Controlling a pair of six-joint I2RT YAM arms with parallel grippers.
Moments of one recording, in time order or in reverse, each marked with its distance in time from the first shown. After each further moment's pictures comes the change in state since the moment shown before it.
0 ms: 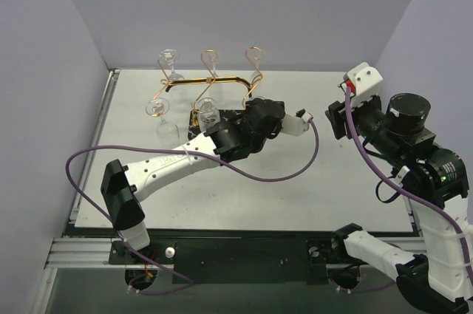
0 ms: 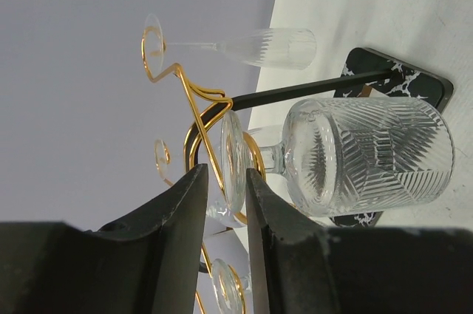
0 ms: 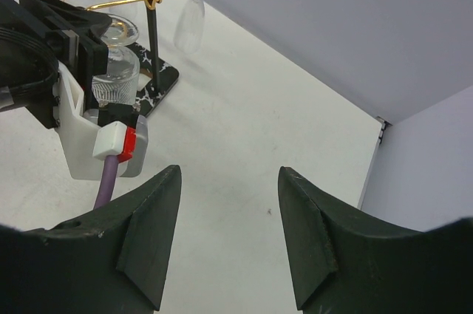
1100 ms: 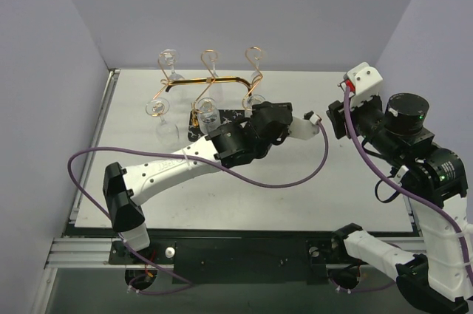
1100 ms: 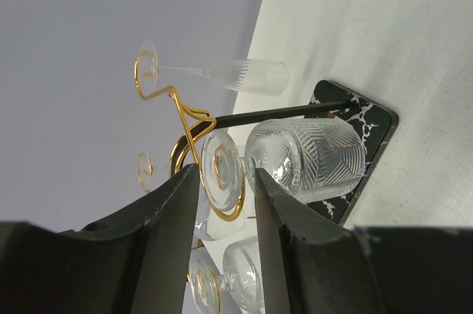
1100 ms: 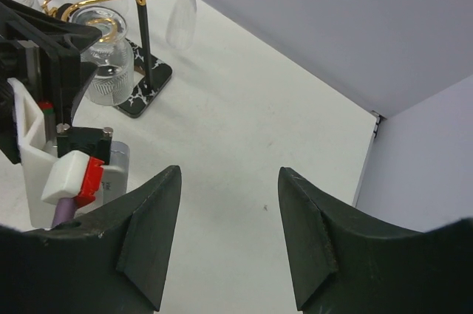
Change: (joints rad) left arm -0.069 0.003 0.069 -0.063 0.006 -0.117; right arm 0.000 0.000 -0.004 0.000 0.017 0.000
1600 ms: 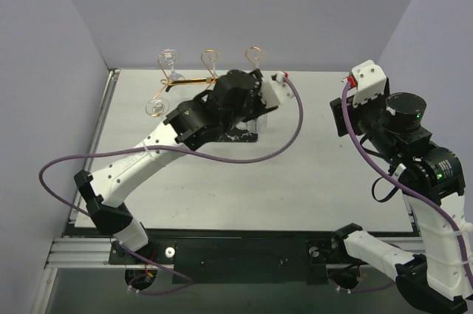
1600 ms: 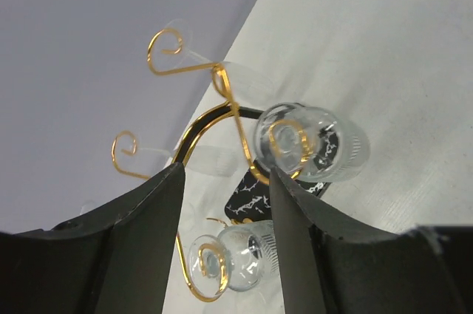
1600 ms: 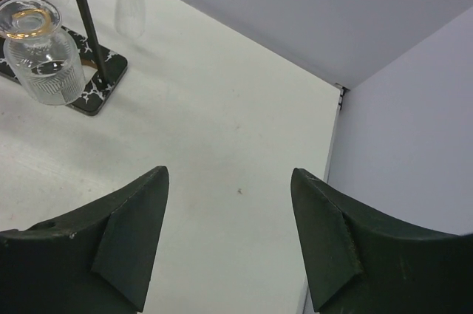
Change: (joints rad) left arm 0.116 -0.093 0.144 -0.177 0.235 -0.242; right arm -0.007 0.001 -0.018 0.005 0.145 0.002
